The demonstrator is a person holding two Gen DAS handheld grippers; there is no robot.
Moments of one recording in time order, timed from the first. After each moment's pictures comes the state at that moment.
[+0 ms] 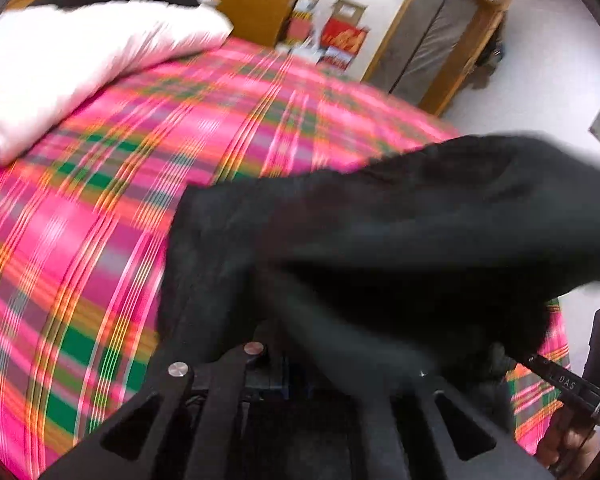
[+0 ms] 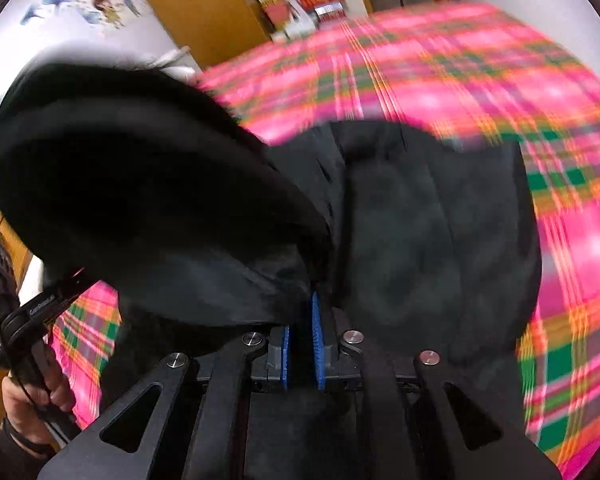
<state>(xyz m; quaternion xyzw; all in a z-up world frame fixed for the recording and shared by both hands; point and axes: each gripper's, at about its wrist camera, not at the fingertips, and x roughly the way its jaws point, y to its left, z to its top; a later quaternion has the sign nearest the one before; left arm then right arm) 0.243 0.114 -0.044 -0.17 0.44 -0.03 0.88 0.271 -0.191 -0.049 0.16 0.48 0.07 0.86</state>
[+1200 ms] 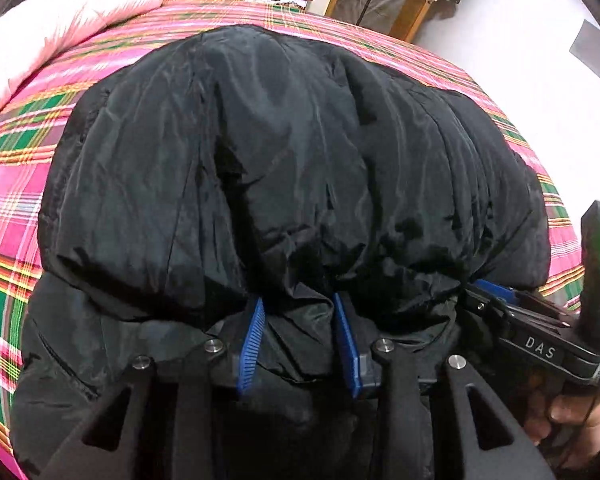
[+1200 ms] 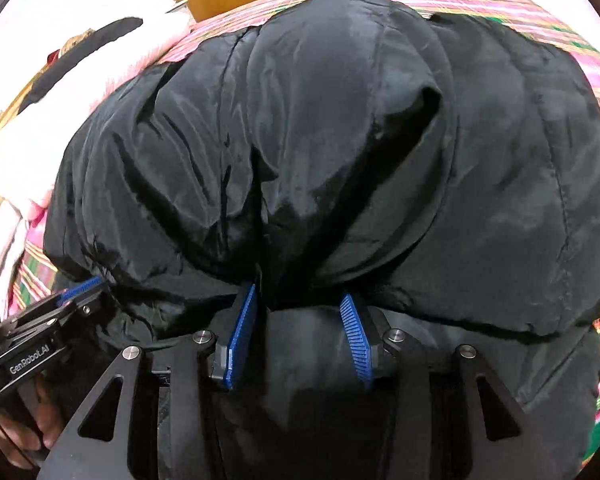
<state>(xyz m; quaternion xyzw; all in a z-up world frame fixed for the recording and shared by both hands) 0.245 0.031 -0.115 -0.10 0.49 -0.10 0.86 0.293 -0.146 -0.135 0.08 0.51 0.07 0.85</state>
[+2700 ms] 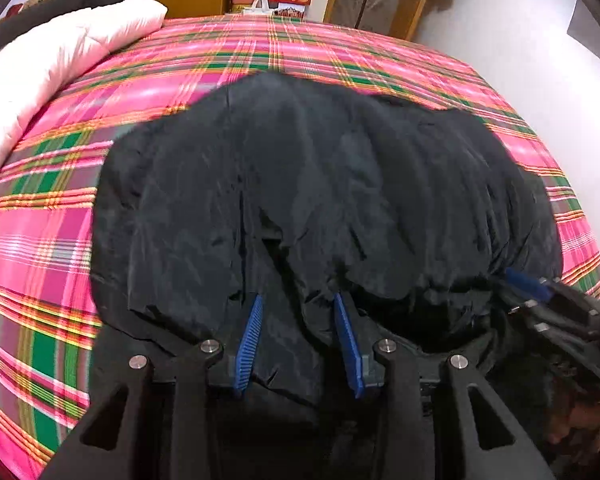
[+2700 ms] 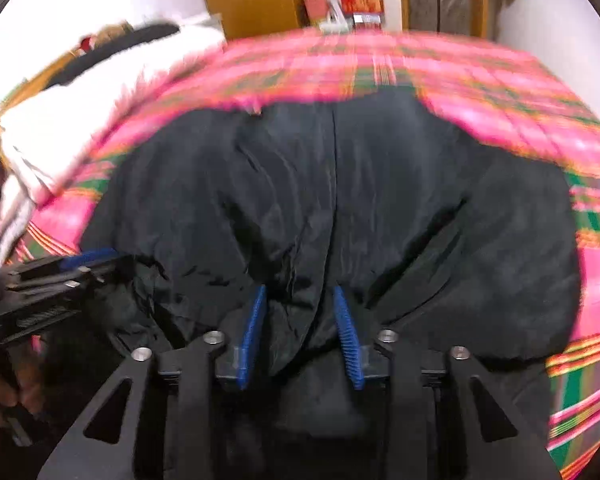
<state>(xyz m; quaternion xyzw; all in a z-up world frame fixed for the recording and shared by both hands) 0.253 0.042 -0.085 -0.05 0.49 -0.09 0.87 0.277 -0.124 -0.103 0.02 0.47 0.08 0.88</state>
